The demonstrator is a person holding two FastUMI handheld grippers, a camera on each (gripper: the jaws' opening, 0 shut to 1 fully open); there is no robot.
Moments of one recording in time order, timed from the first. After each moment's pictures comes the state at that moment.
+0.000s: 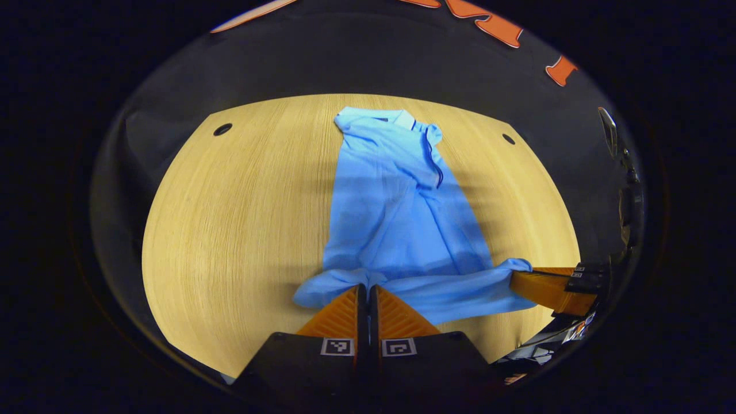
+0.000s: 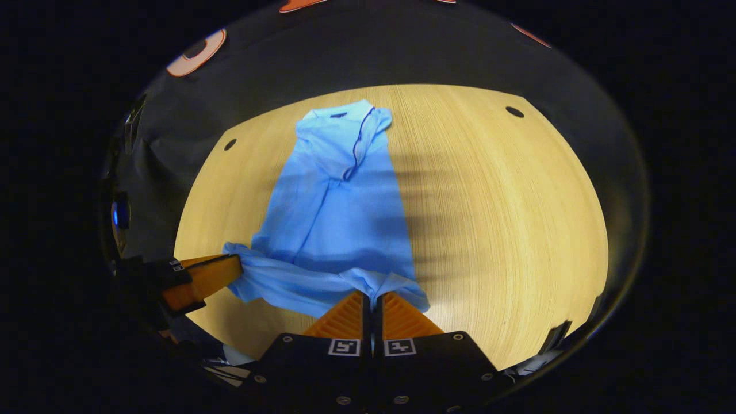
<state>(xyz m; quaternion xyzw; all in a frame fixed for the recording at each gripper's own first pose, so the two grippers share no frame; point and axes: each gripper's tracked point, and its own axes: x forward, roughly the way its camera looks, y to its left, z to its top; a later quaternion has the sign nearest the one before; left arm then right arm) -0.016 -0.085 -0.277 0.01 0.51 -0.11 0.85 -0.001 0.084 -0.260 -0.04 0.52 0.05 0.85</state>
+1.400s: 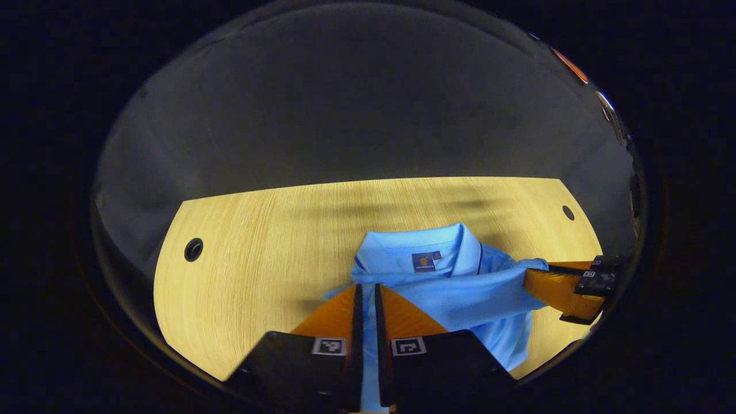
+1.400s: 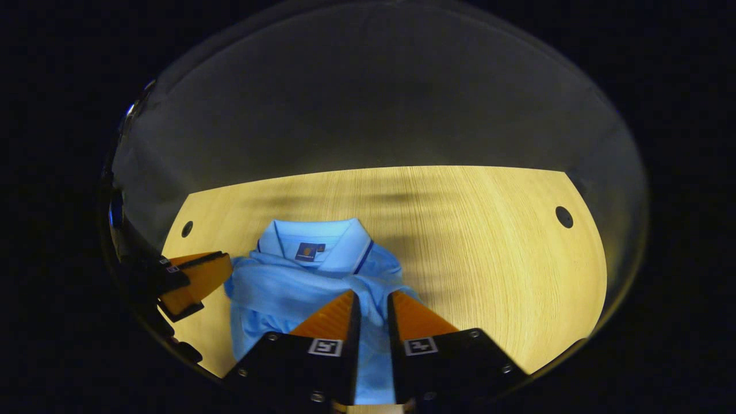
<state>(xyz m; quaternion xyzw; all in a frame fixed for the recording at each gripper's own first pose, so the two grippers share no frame) 0.282 -0.087 -0.282 0.06 0.41 -0.08 0.91 0.281 0.120 -0.263 -0.07 0.43 0.05 0.90</state>
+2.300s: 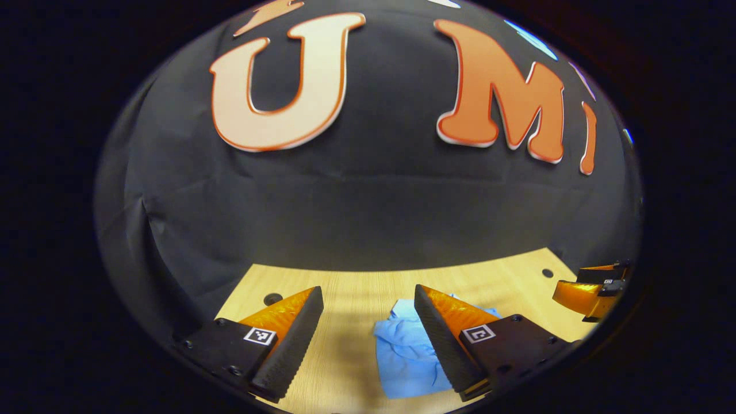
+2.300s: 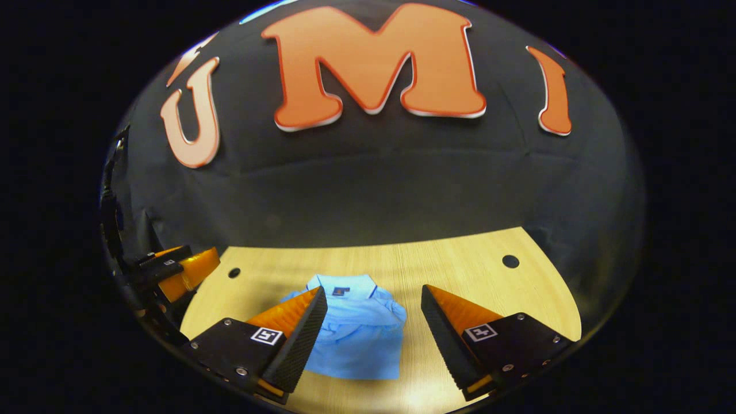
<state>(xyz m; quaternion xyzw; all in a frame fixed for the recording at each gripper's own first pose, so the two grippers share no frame) 0.202 -0.030 -0.049 0.03 0.17 -0.03 0.98 0.177 0.124 -0.053 -0.03 0.22 0.06 0.97</state>
